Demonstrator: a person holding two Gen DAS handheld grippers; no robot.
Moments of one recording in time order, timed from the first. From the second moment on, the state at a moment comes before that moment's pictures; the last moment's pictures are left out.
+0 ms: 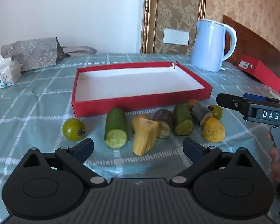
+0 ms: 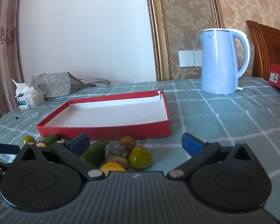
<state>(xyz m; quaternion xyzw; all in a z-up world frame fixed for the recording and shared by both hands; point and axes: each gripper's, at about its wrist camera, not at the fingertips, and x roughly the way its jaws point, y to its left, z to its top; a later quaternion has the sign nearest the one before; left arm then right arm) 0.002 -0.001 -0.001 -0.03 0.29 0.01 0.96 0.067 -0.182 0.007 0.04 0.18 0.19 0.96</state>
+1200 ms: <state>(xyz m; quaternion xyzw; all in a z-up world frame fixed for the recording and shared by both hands) 0.031 -0.017 -0.014 -0.02 0.32 0.01 0.95 0.068 -0.189 0.005 0.05 0.17 0.18 0.97</state>
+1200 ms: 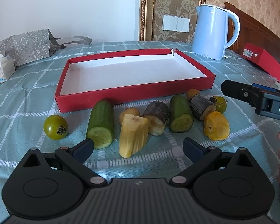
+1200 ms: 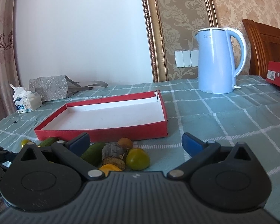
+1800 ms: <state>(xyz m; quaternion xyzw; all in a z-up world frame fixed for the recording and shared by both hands) 0.031 -0.020 -0.016 -0.01 0.31 0.01 0.95 0.069 -0.195 0.006 0.07 0.17 0.18 0.97</state>
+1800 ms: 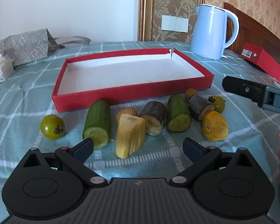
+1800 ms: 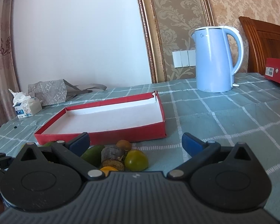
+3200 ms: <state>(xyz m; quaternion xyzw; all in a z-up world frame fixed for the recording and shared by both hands) 0.019 -0.003 -0.019 -0.03 0.28 0.00 0.96 0.071 -0.241 -0.004 0.10 0.19 0.16 0.96</state>
